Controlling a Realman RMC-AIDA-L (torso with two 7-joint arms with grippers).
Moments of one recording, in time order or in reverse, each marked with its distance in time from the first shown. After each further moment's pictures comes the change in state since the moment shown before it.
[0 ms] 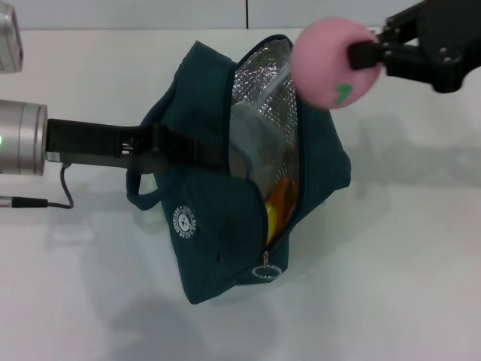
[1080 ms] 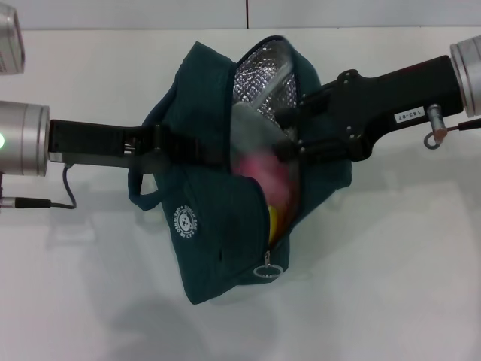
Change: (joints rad) left arm 0.000 -0.003 0.000 -0.011 -0.002 -0.010 0.008; right arm 0.093 -0.004 -0.255 0.340 -0.028 0.174 -0.165
